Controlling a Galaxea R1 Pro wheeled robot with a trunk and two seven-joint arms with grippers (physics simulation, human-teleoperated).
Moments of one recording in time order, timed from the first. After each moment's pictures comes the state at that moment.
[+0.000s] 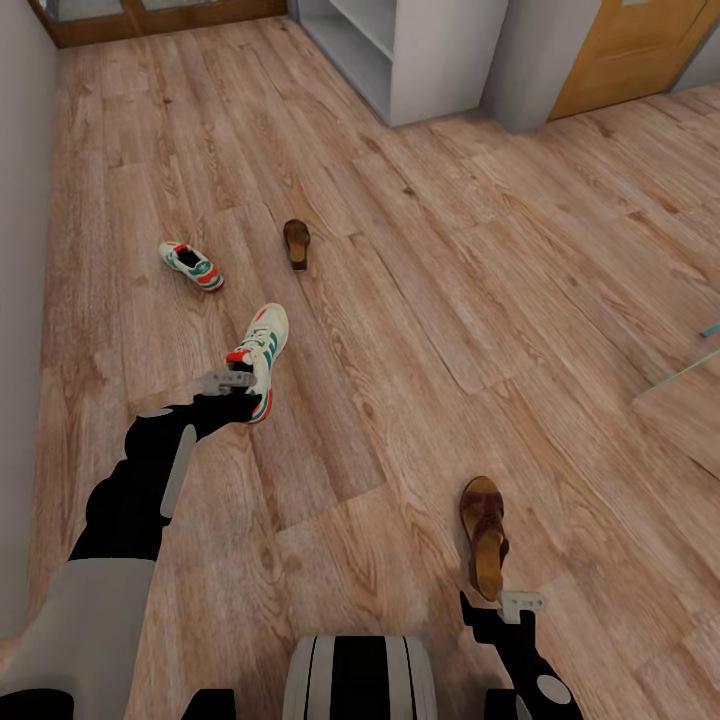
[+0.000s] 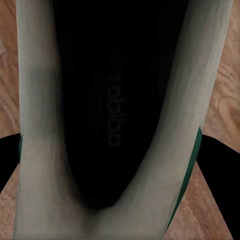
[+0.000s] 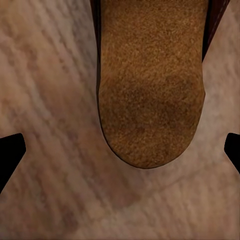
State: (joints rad) left arm -0.79 0.05 0.04 -1.33 0.01 0.76 -0.20; right arm -0.25 -0.01 -0.04 -0.78 -0.01 -0.14 0.01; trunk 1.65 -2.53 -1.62
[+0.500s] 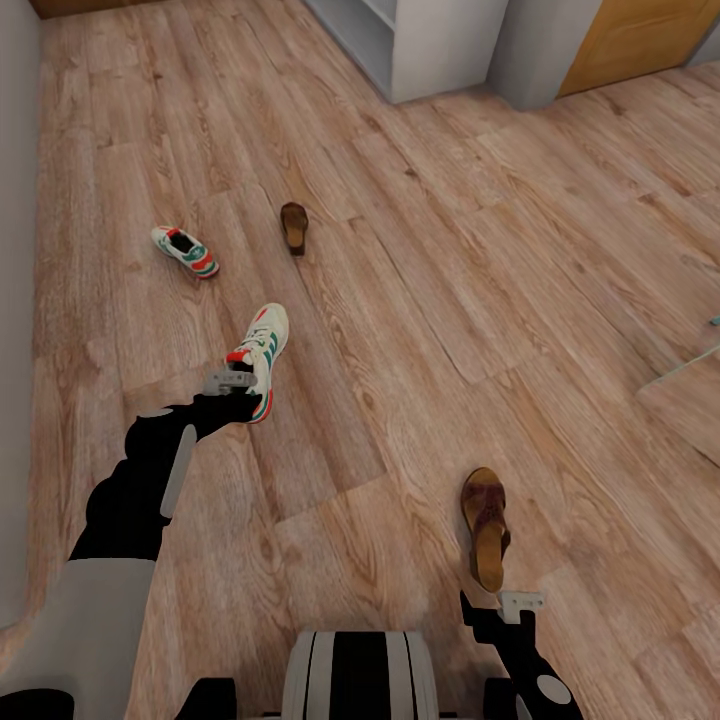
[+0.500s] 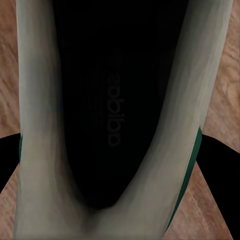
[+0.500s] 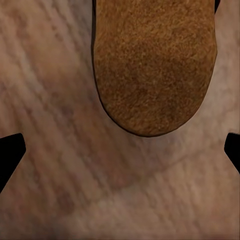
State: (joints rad) left arm -0.79 0.05 0.04 -1.33 0.01 0.76 -0.20; right arm -0.25 -0.01 -0.04 -0.78 -0.01 -0.14 0.01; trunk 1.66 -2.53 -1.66
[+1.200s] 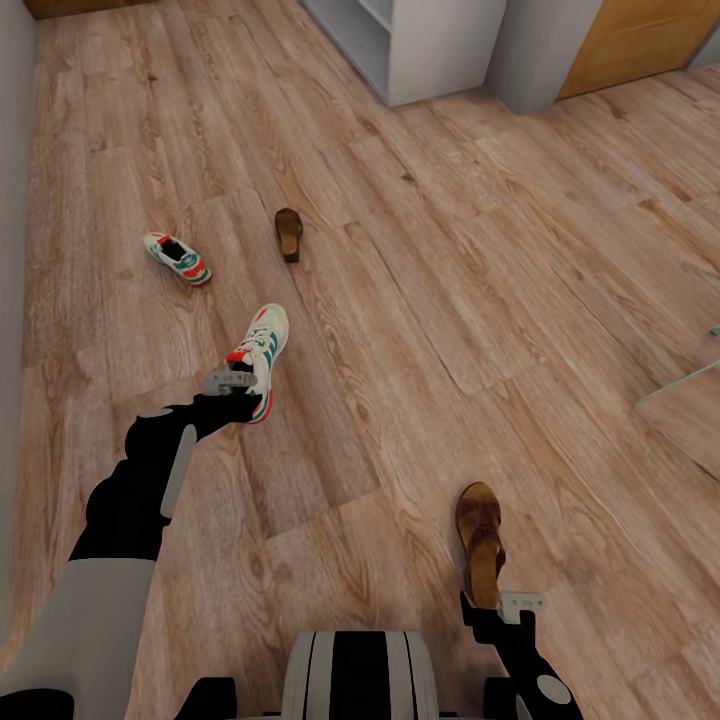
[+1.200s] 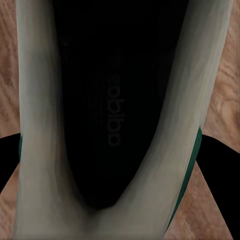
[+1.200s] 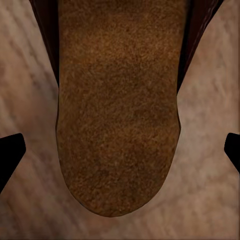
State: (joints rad) left arm -0.79 0.05 0.04 -1.33 0.01 0.76 -0.20; right arm -0.25 -0.01 -0.04 -0.78 -0.01 -0.14 0.01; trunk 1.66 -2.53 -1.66
